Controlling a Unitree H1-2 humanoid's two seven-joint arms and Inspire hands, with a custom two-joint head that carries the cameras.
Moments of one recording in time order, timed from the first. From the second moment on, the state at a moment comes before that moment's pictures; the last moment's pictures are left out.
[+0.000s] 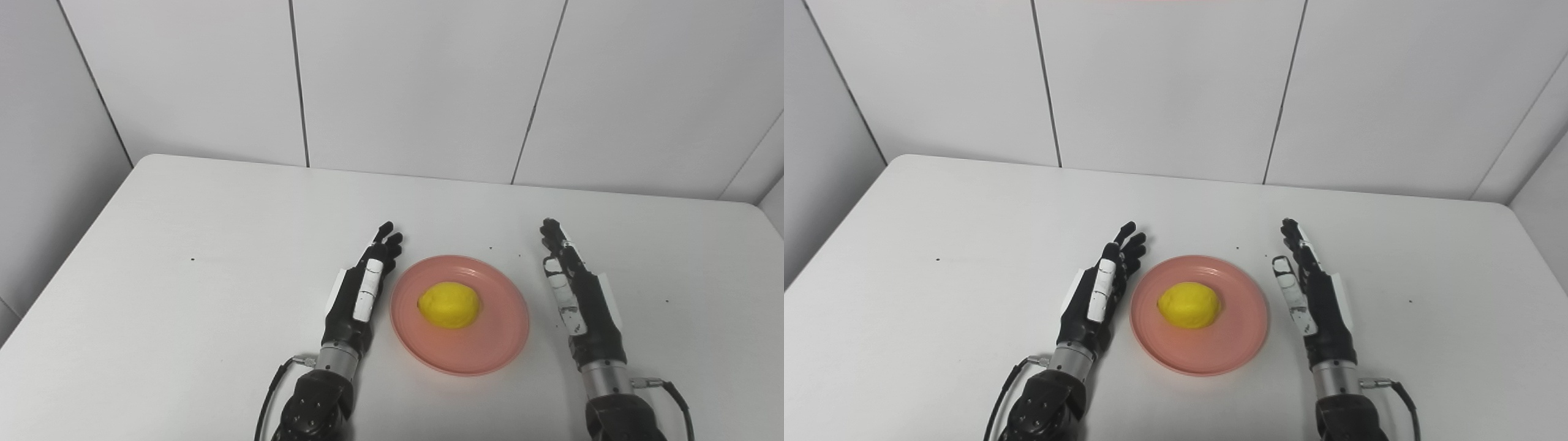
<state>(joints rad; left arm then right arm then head) -0.18 -0.15 -0.12 0.13 -0.01 -0.04 -0.02 -0.14 -0.08 0.04 -0.07 -0.13 -0.01 -0.01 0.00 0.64</state>
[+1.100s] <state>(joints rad) -0.18 -0.12 -0.09 0.11 -0.06 -0.04 -0.07 -0.13 0.01 0.03 0.02 -0.15 -0.01 -0.06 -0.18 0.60</state>
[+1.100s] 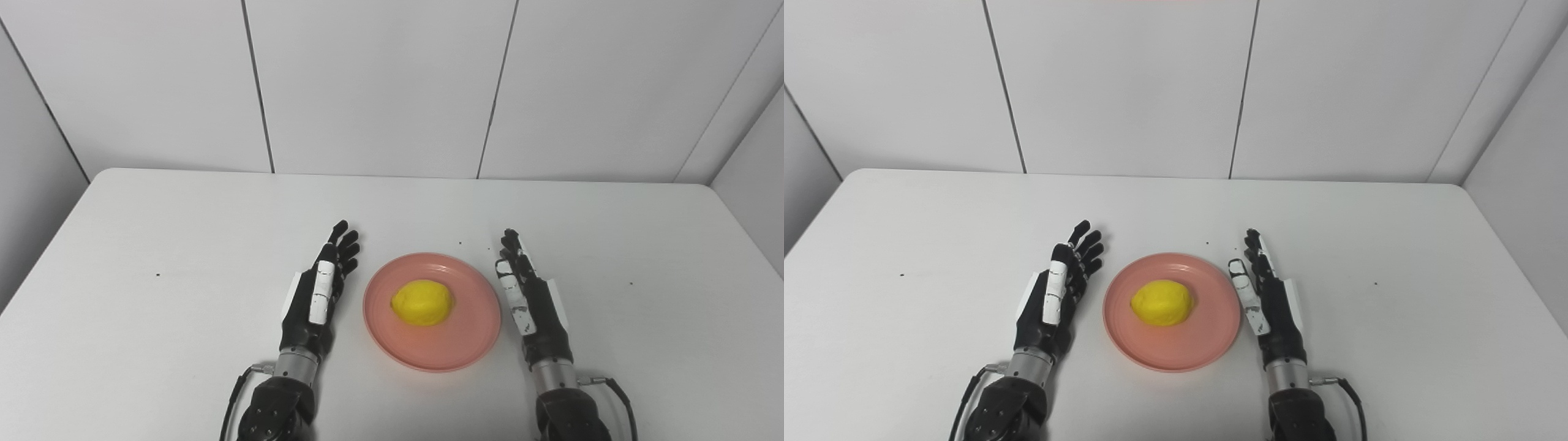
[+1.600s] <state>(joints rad) -0.18 -0.11 -0.09 0.11 -0.06 -0.04 -0.07 -0.13 0.01 0.03 0.01 -0.15 -0.01 -0.07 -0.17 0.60</state>
